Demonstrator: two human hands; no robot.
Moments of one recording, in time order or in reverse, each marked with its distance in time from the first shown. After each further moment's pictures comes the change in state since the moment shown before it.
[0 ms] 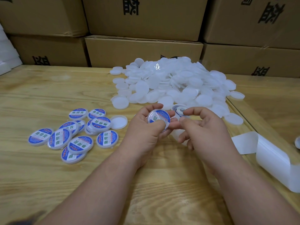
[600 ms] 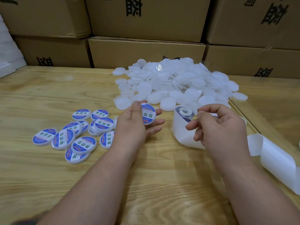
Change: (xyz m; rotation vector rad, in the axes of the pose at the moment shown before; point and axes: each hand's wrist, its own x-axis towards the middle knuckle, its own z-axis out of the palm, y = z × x) left_hand 0.005 0.017 -0.016 0.191 0.260 0.091; right_hand -0.002 -0.003 -0.008 0.034 0.216 -0.114
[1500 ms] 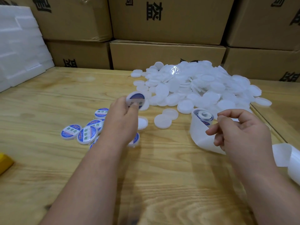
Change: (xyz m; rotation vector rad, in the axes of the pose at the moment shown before) left_hand 0.001 0.044 -0.059 0.718 0.212 0.181; right_hand 0.000 0.003 0.002 -0.027 0.012 -0.028
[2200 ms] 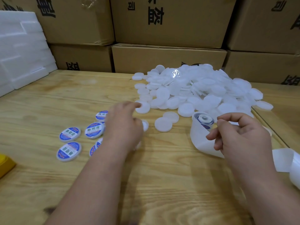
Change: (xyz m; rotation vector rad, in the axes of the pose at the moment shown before) left_hand 0.006 -0.010 0.005 0.552 0.012 0.153; right_hand -0.002 -0.002 0.000 -0.006 0.000 -0.009
